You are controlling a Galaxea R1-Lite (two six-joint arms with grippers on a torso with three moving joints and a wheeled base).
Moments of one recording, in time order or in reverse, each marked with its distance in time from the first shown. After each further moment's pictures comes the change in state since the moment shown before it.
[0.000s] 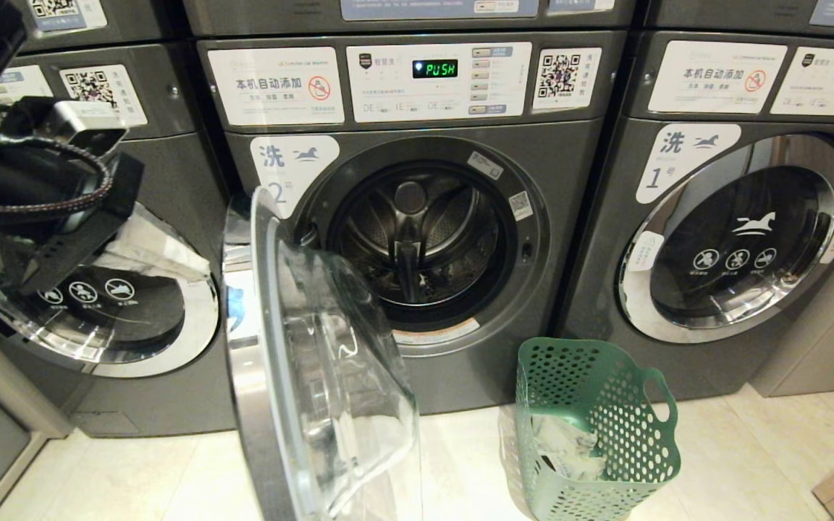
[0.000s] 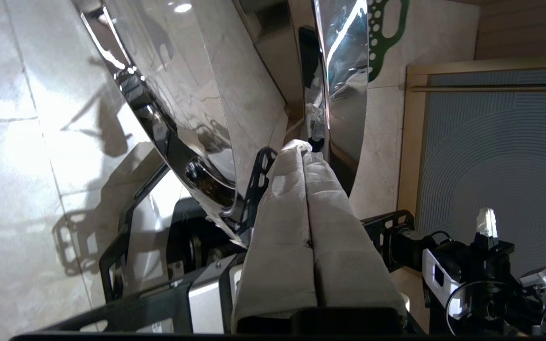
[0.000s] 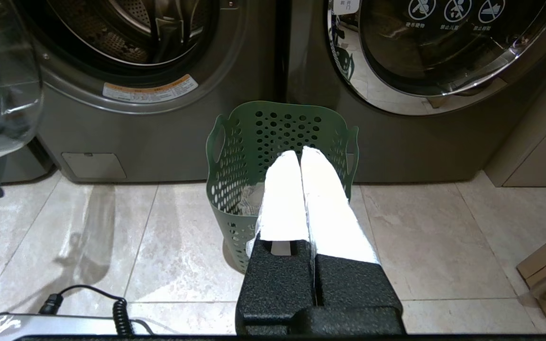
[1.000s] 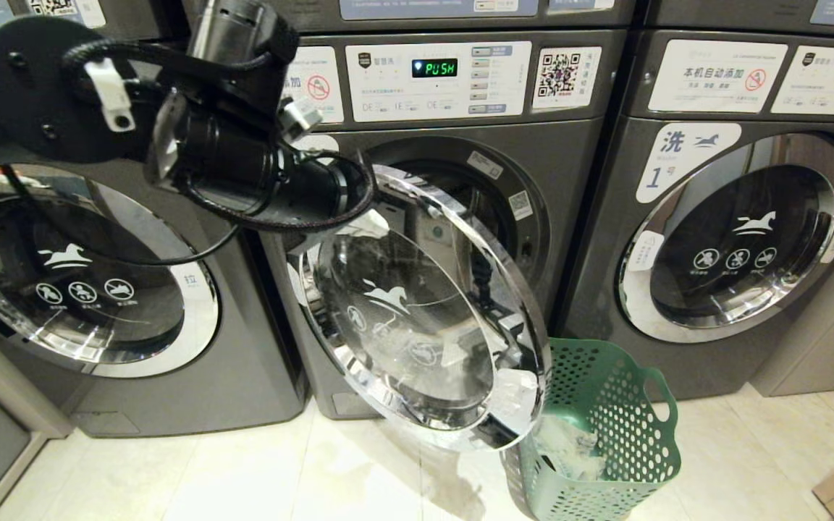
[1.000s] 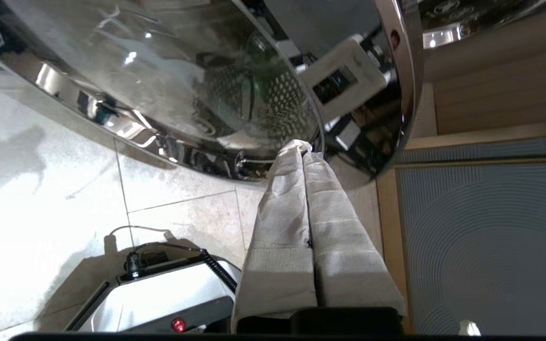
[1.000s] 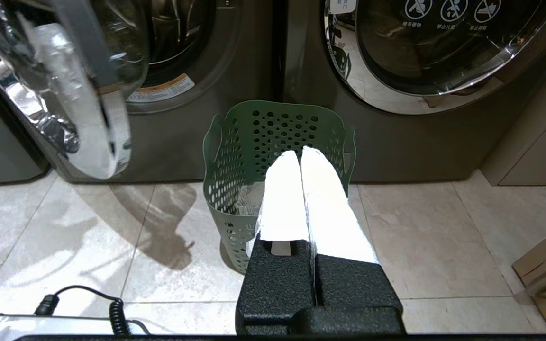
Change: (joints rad) left arm -0.350 0.214 0.016 -0.549 0.276 -0.219; right arm 0.000 0.000 0.001 -0.001 -0.011 -0.010
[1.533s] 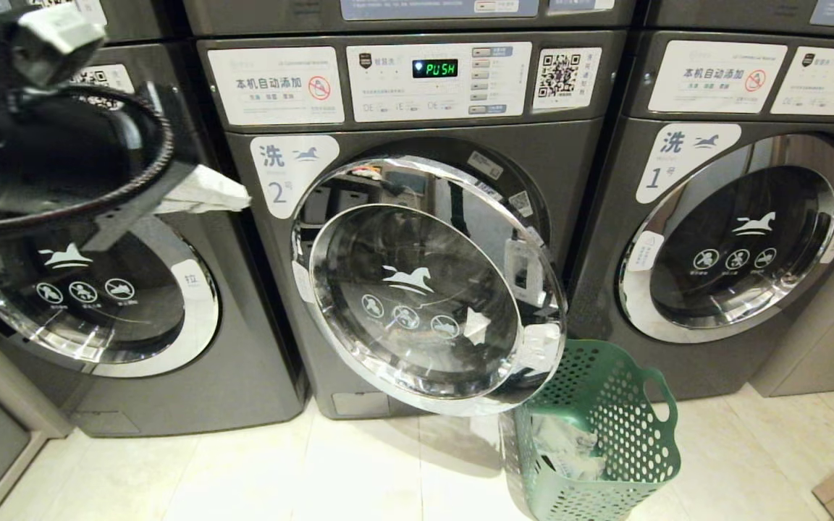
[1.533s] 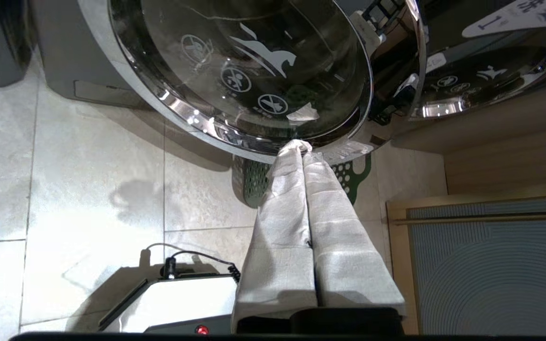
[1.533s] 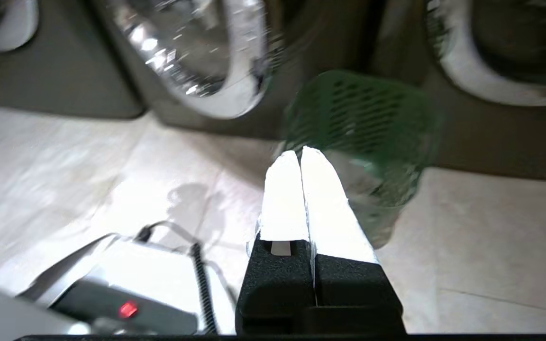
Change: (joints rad) left arm 0.041 -0.413 0.288 0.005 0.196 -0.018; right arm 0.003 0.359 -0.337 0.184 0.283 0.005
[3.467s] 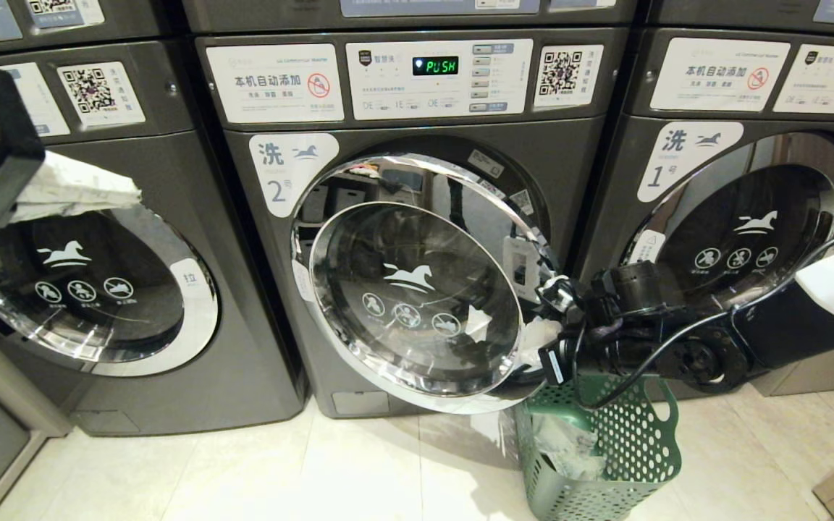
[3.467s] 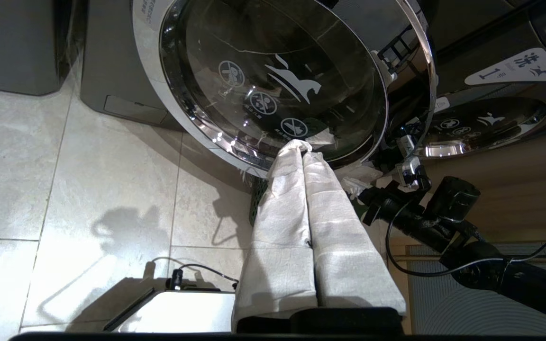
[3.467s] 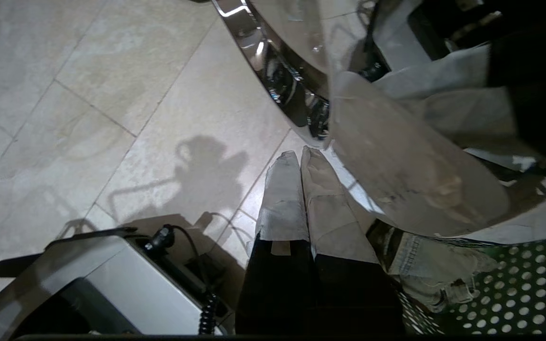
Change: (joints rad) left arm 0.073 -0.166 0.104 -0.003 0.055 -0.027; right arm 0.313 1.701 -0.722 -0.552 0.024 -0.070
